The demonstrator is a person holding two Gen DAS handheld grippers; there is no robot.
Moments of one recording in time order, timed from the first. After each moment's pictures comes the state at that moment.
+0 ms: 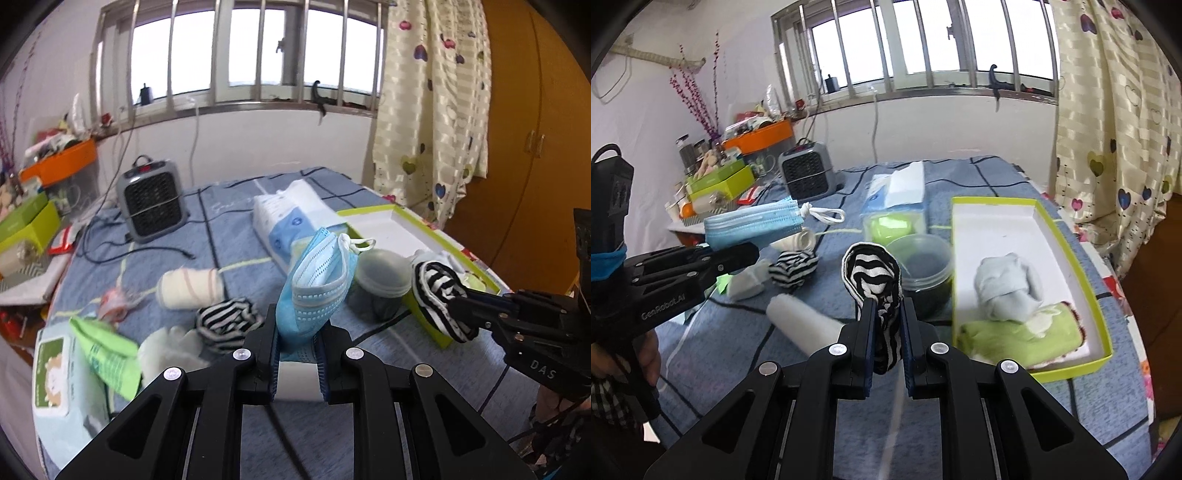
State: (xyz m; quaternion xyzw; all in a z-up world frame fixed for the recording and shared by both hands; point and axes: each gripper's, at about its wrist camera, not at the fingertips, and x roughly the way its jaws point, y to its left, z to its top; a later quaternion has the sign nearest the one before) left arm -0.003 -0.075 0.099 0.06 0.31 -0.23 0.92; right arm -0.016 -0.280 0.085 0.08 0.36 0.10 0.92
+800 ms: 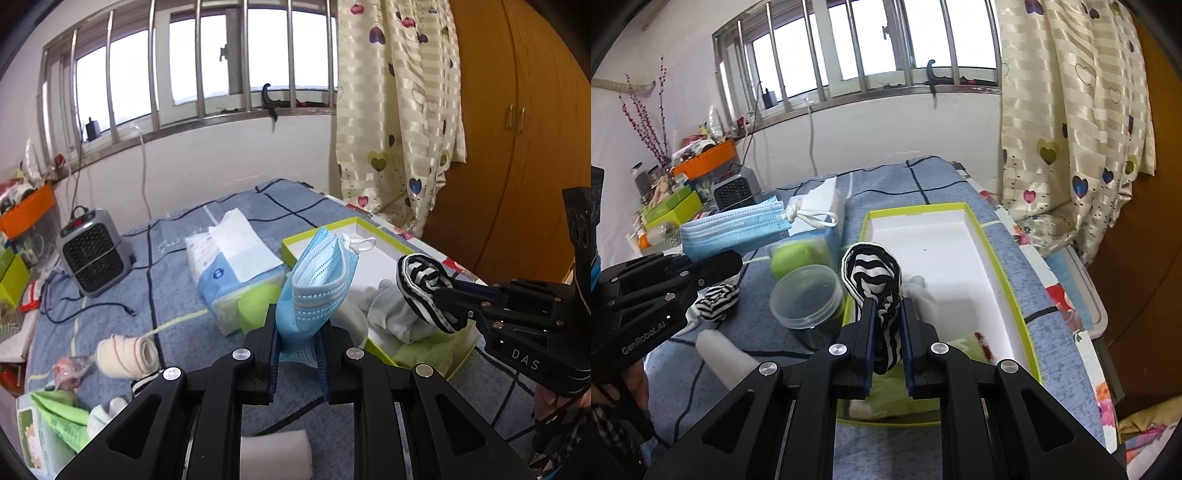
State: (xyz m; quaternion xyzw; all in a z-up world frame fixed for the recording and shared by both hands) left arm 0.025 -0.168 0.106 0.11 0.29 -0.26 0.91; right arm 0.014 -0.353 0.078 0.11 0.36 0.02 0.93
